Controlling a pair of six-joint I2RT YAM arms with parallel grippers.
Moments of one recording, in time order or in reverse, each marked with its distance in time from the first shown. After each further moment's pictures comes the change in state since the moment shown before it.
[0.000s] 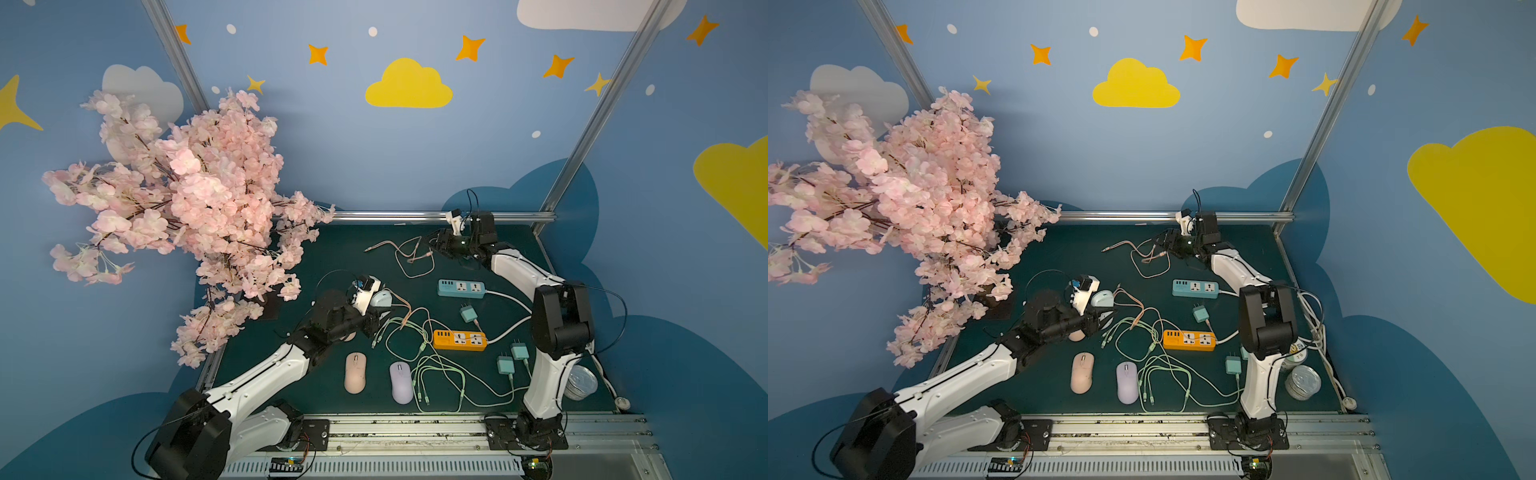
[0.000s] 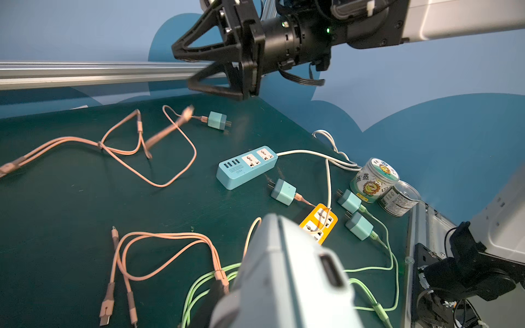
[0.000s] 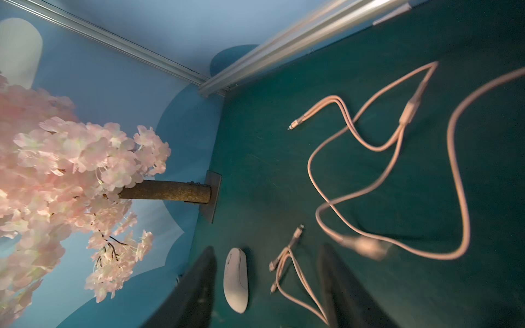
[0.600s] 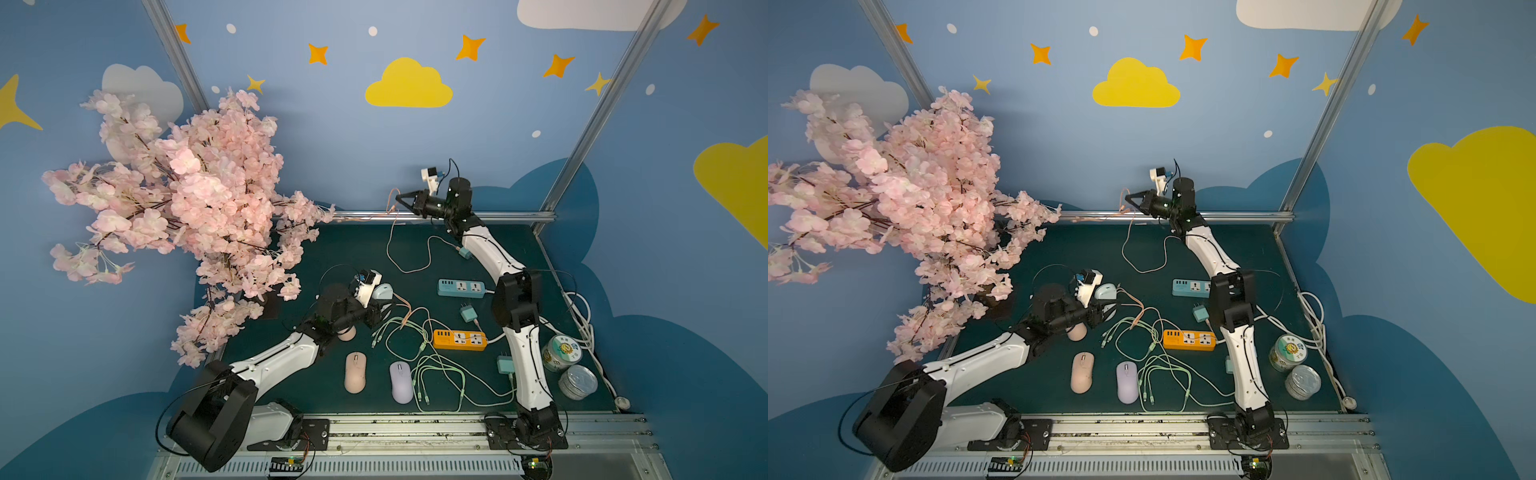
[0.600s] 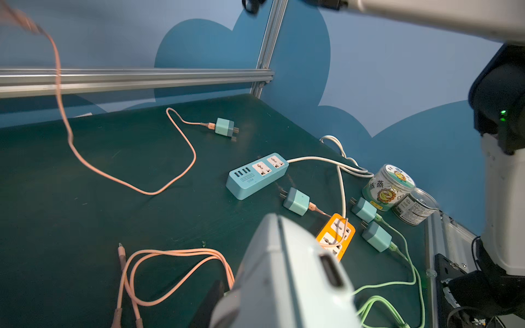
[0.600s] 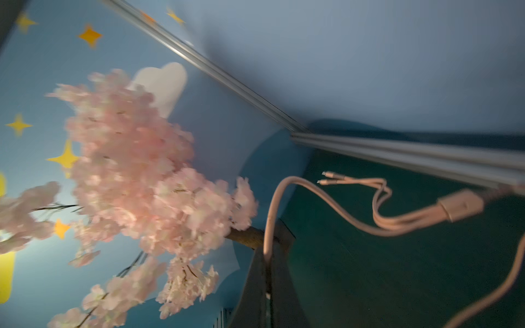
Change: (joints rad) left arm 0.043 0.178 0.012 0.188 0.046 0.024; right arm 0.087 0.432 0.616 0.262 -0.145 0.312
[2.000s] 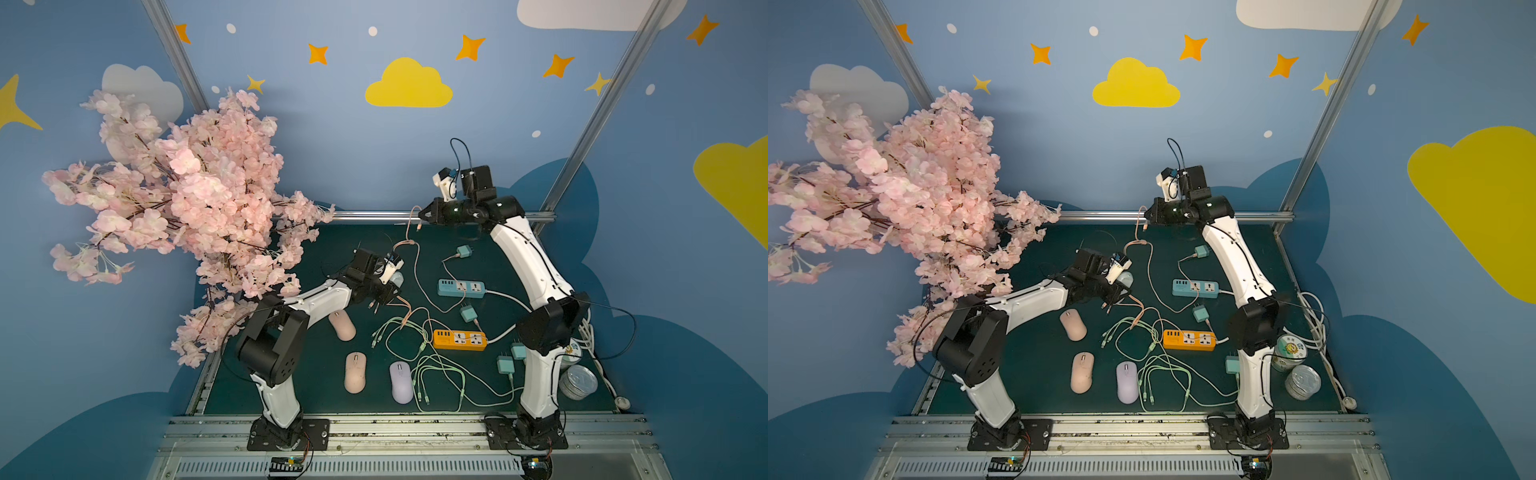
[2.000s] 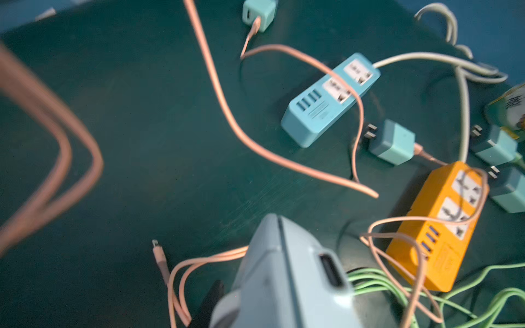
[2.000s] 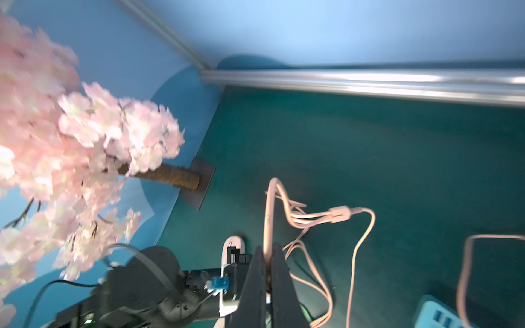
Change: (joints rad) left arm 0.052 0.533 0.579 -0.583 -0.076 0.311; right arm 0.029 -0.306 0.214 -0.968 0.354 -0.542
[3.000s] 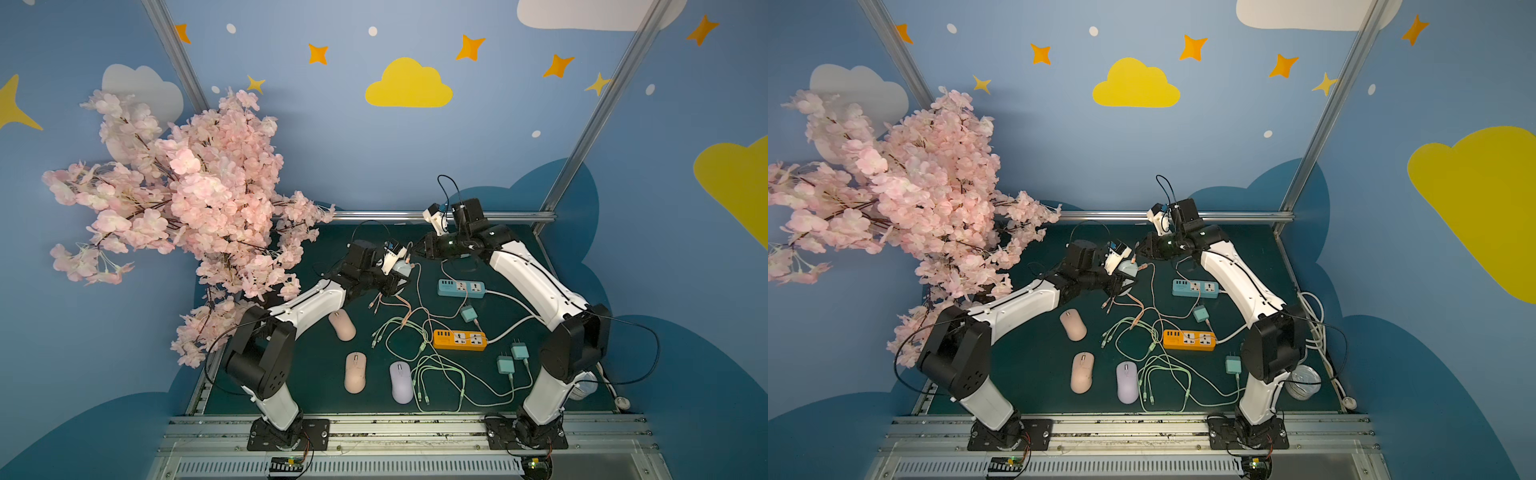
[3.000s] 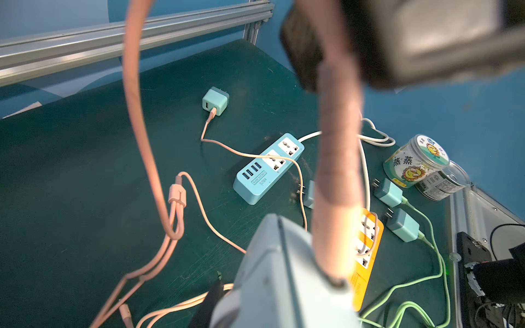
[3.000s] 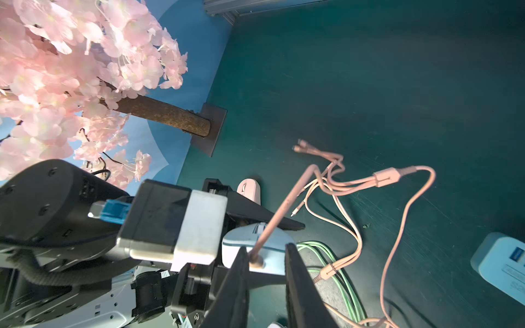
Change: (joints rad) left arm -0.017 -0.111 0.014 0.103 0.177 -0.100; right arm 0.085 -0.249 -0.560 0.158 -0.070 0.024
